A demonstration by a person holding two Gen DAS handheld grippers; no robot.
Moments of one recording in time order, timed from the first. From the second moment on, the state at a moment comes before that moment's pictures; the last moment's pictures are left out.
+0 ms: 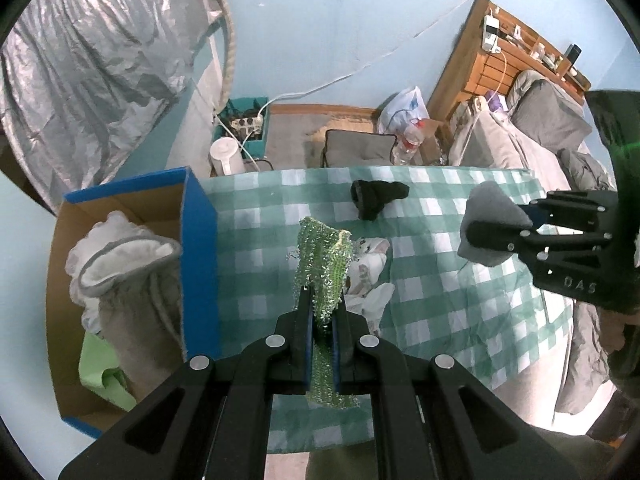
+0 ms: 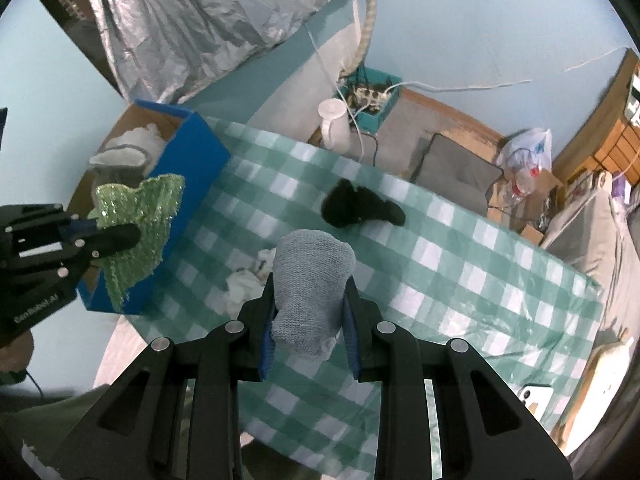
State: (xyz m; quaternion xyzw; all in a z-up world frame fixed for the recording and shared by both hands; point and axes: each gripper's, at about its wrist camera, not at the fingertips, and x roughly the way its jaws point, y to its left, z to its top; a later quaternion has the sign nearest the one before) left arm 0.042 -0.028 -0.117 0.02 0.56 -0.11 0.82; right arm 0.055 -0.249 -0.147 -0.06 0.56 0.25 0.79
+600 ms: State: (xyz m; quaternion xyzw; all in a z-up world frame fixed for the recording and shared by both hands) left arm 0.012 0.024 -0.088 -0.03 0.55 -0.07 0.83; right arm 0.033 -0.194 -0.114 -0.07 0.54 0.32 0.78
